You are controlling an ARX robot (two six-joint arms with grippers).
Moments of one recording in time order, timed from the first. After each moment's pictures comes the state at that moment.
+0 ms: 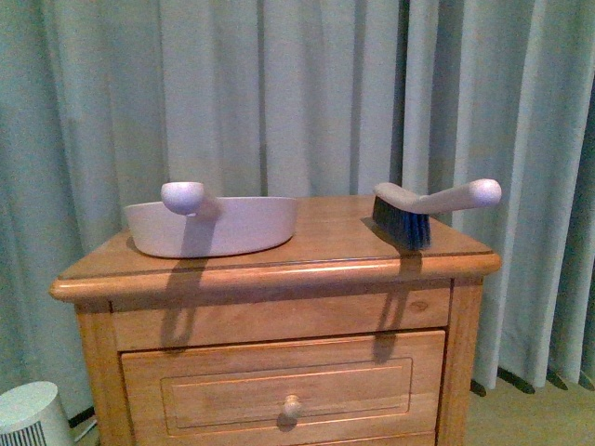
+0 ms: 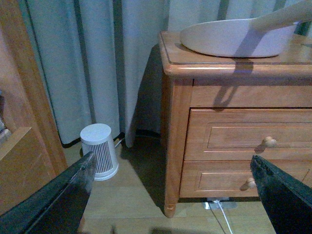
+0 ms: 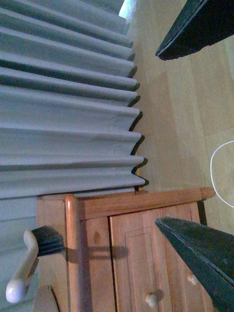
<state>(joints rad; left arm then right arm) 0.00 0.00 0.01 0.00 0.00 0.00 0.00 0.00 0.02 0.00 0.00 0.00</state>
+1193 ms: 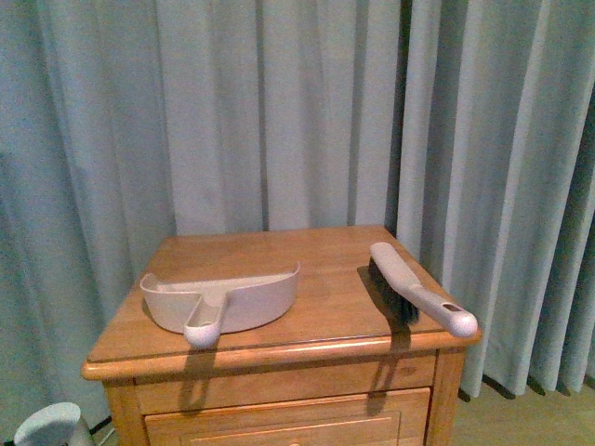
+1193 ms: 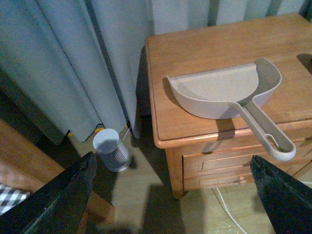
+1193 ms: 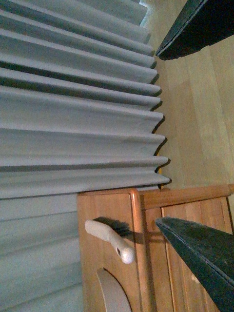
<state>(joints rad) -0.21 1.12 0.85 -0.12 -0.19 0.10 0.00 0.00 0.02 0.00 0.00 0.00</state>
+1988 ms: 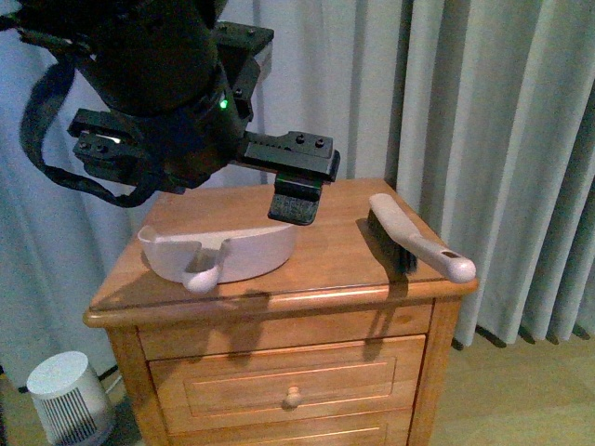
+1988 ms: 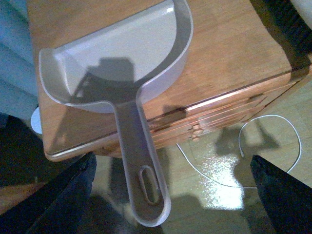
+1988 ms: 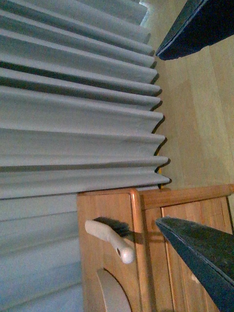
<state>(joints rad) -0.50 1.82 1.44 -0.41 -0.29 -0.07 0.00 0.00 0.02 0.00 0.00 0.00</state>
